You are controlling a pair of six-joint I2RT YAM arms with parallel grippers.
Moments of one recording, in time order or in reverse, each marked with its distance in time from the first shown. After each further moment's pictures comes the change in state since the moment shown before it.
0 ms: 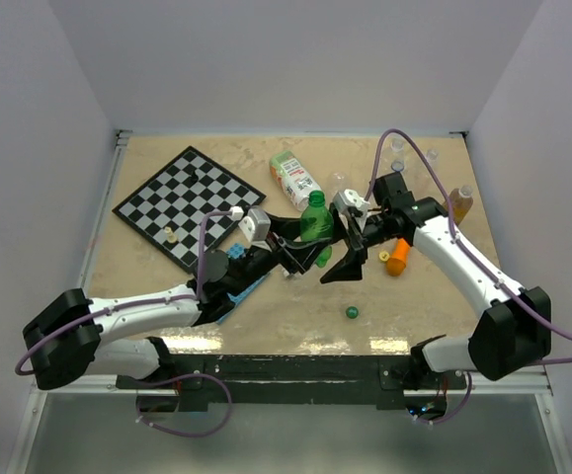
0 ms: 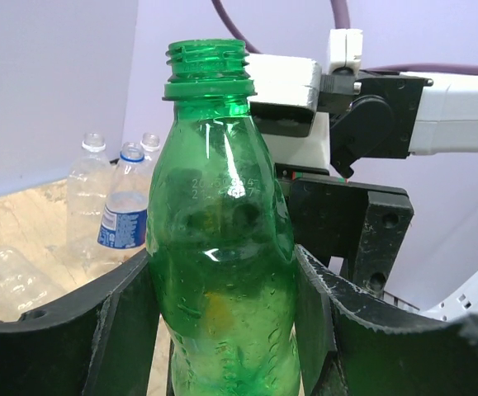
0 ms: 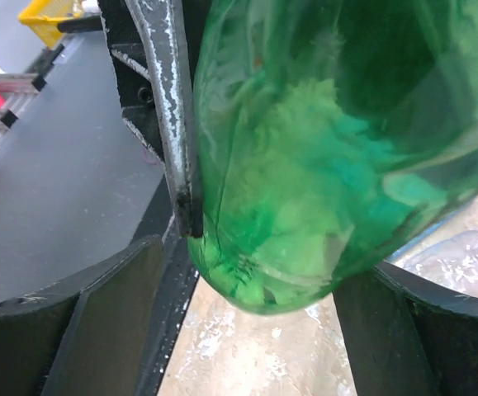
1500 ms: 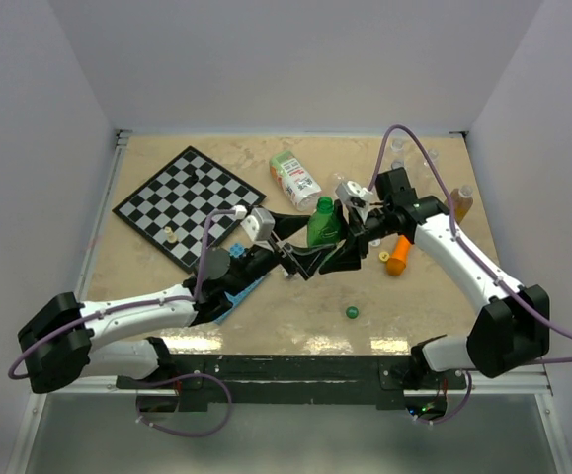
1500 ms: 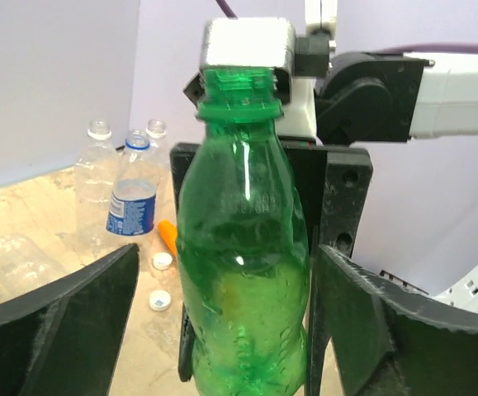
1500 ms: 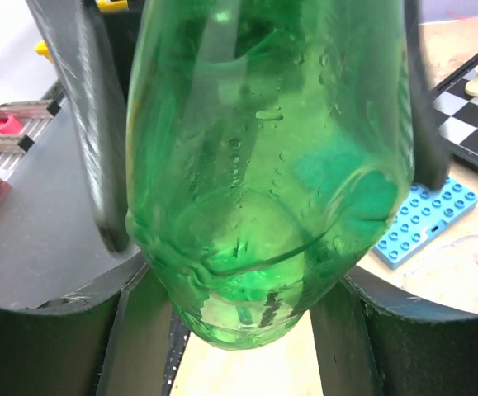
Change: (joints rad) left arm -0.010 -0.004 0.010 -0.061 -0.003 0.026; right arm -0.029 0.029 0.011 0.080 -0.050 0.125
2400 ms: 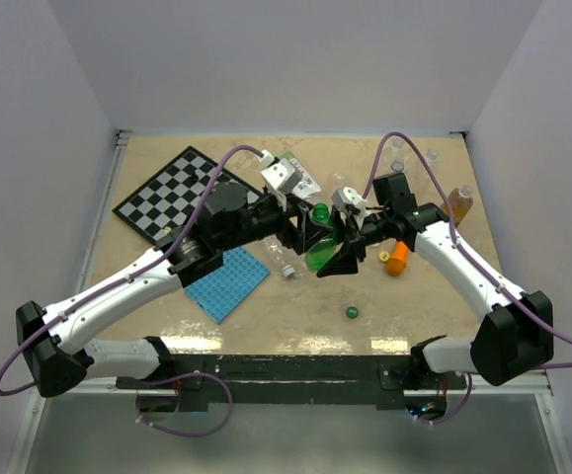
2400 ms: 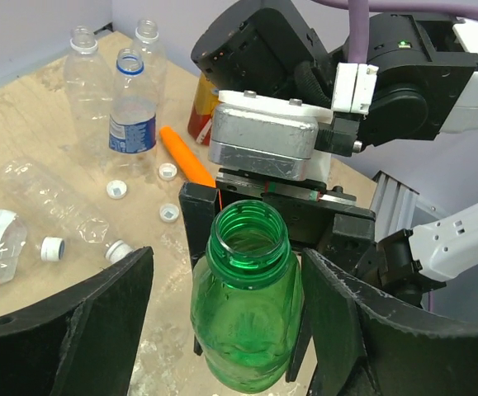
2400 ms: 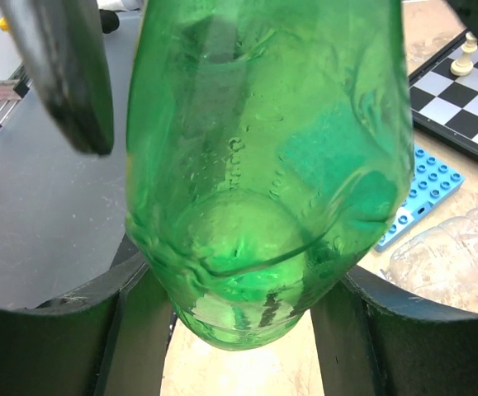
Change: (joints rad) left arm 0.122 -0.022 0.557 -1.006 0.218 0.023; right arm 0.023 -0.048 -0.061 0.096 0.083 0.044
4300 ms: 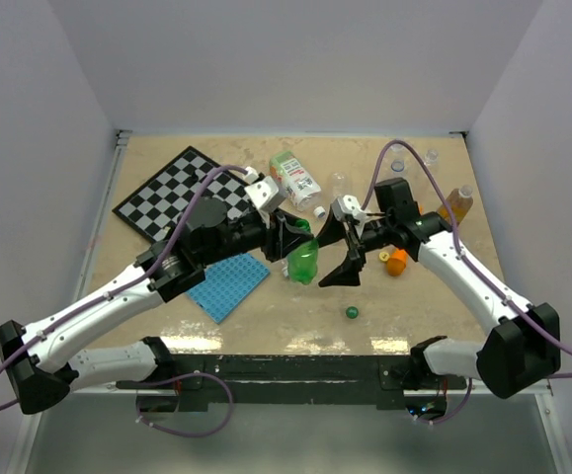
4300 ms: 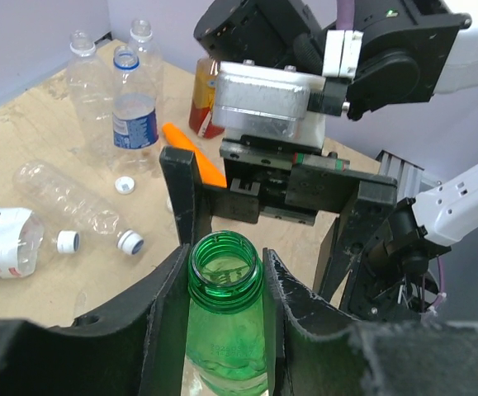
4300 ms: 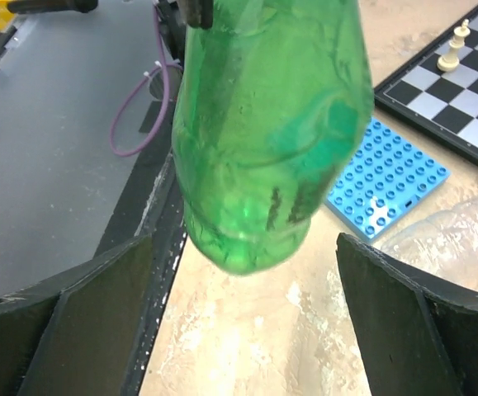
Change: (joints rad) left arm 0.000 -0.111 -0.078 -0.018 0.037 0.079; right arm 0.018 -0.057 -0.053 0.062 0.055 0.012
